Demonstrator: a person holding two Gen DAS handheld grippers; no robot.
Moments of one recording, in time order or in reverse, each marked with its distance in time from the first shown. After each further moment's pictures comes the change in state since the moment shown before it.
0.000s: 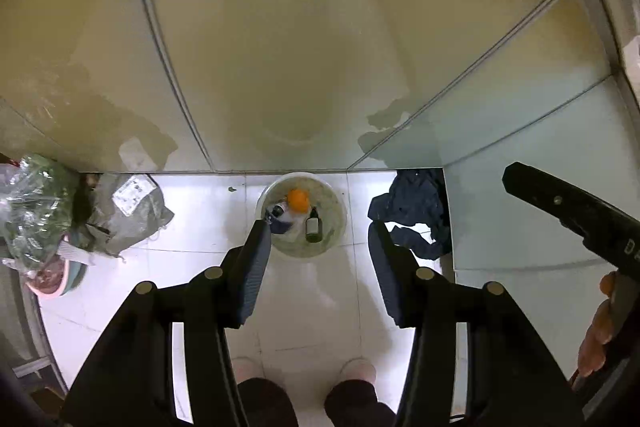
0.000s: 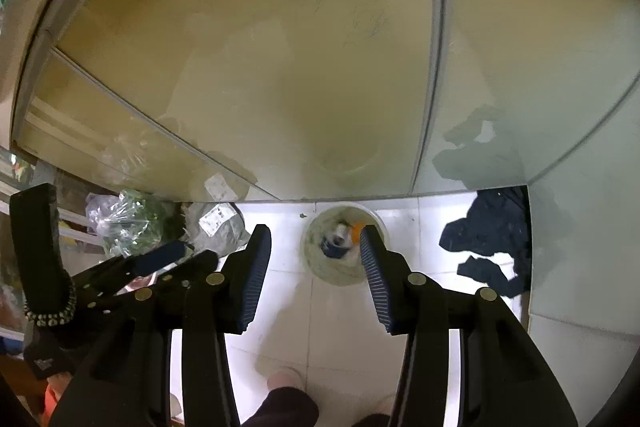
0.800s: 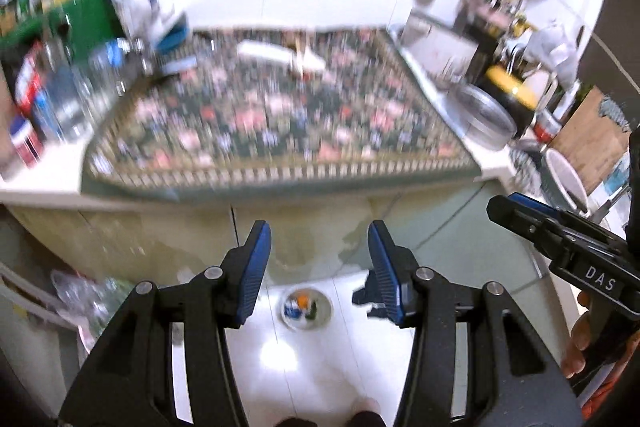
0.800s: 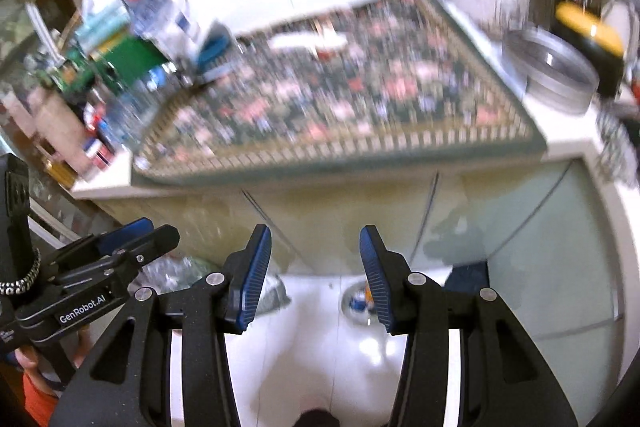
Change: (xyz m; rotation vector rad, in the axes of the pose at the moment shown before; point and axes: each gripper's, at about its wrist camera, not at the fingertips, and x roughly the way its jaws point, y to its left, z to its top) left arm -0.402 -0.033 0.063 0.156 -0.420 -0.036; right arm -0.295 0.146 0.043 -0.063 -0.330 -0.033
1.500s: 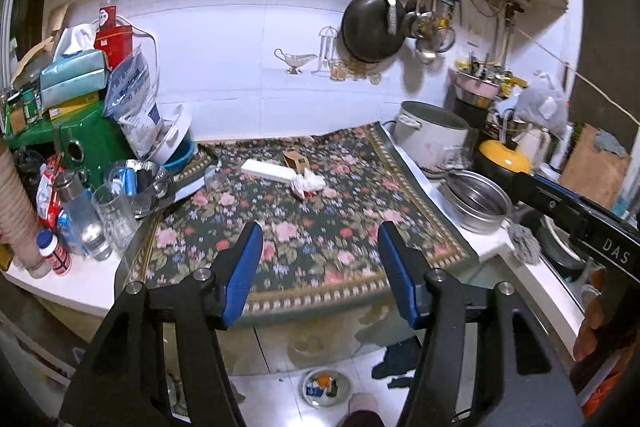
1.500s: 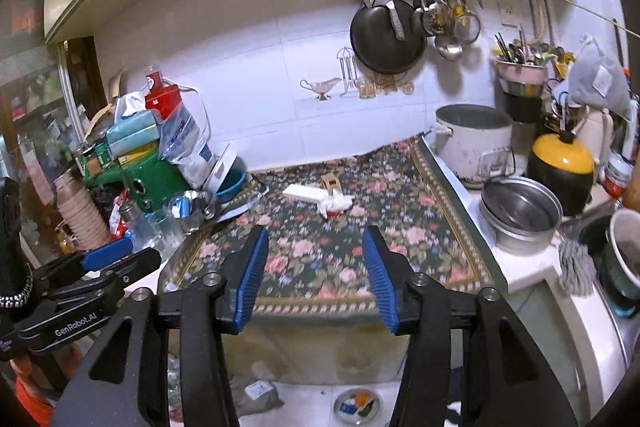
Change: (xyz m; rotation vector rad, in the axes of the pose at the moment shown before) left arm -0.039 -0.021 0.103 0.086 -0.264 0.057; right arm -0.090 0.032 0.084 -0.064 -0.407 -0.030
